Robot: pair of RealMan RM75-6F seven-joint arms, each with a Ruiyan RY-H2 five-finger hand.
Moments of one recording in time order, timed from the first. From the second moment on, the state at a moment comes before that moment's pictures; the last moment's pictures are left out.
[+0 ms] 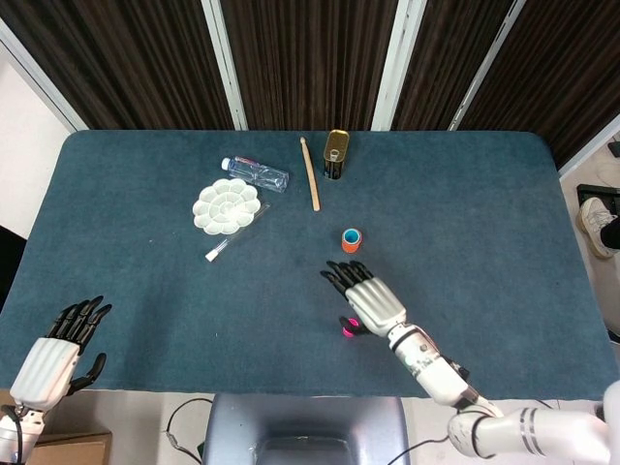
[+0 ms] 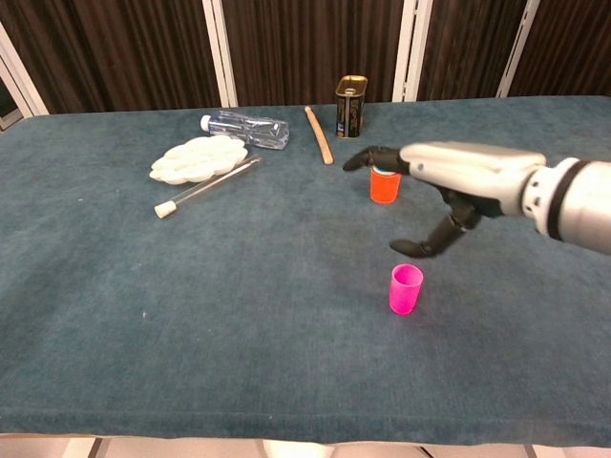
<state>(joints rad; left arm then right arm) -0.13 -1.13 0.05 -1.55 1.68 1.49 -0.05 0.69 -1.44 0.09 -1.74 -1.17 0.96 -0.37</state>
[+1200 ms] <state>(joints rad) -0.13 -1.13 0.06 -1.55 1.69 1.50 -0.06 0.68 -1.51 0.04 -1.64 -1.12 0.91 -0.44</state>
